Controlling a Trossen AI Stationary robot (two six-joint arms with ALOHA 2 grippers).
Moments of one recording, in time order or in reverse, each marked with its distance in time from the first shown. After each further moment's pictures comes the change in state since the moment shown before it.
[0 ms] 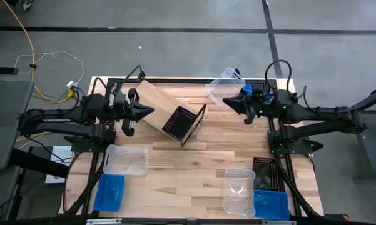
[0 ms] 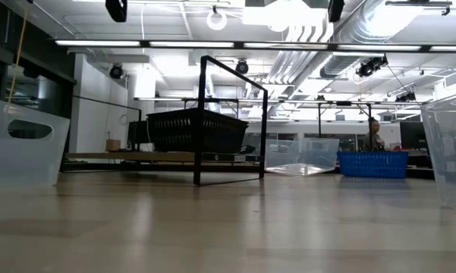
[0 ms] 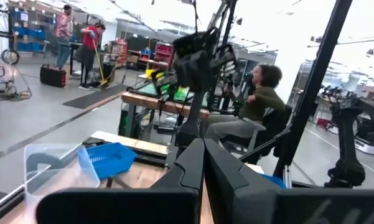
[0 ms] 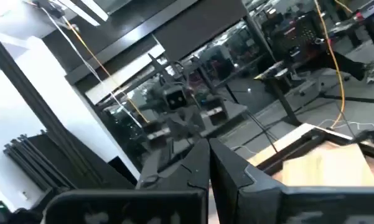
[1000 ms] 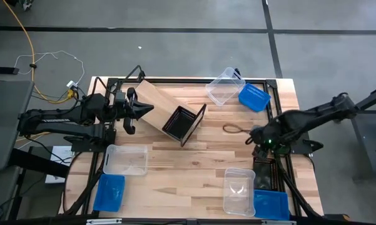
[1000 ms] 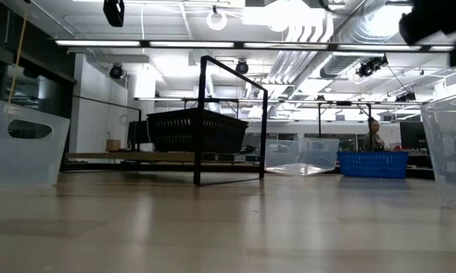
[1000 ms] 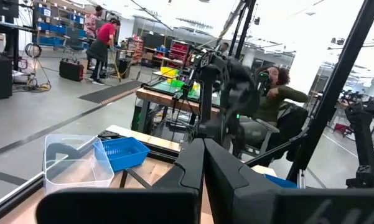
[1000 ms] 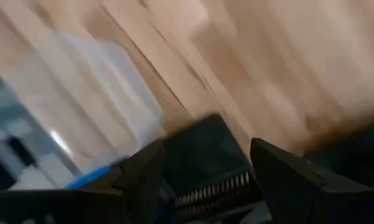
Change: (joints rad) left arm 0.002 -0.008 0.000 -0.027 -0.063 -0.024; right arm 0.427 0.098 0.110 -1.554 -0.189 0.453
